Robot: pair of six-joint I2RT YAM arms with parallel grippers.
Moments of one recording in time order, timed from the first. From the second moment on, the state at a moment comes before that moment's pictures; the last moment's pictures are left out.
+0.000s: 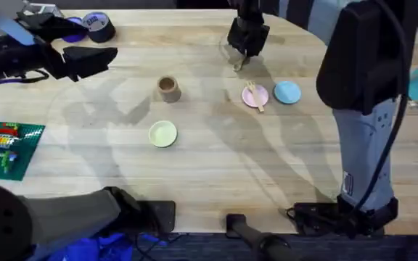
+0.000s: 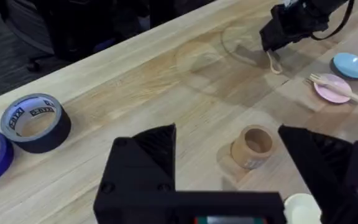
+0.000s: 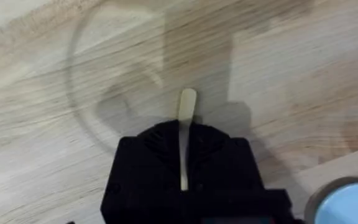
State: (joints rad) left arm 0.66 1.44 1.11 -0.75 1.13 0.97; right arm 0.44 2.42 2.11 -0.99 0.30 0.82
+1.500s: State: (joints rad) left arm 0.66 1.44 1.11 -0.75 1.13 0.97; right arm 0.45 2.31 2.66 -1.20 -0.08 -0.05
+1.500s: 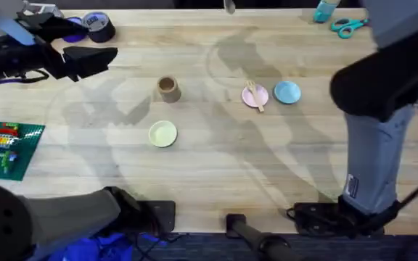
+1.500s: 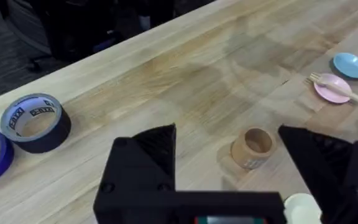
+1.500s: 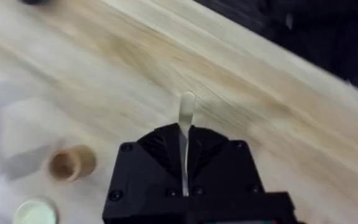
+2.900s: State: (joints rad) left arm 0.66 1.44 1.11 -0.77 1.13 0.97; right arm 0.45 1.97 1.74 -0.33 -0.78 -0.29
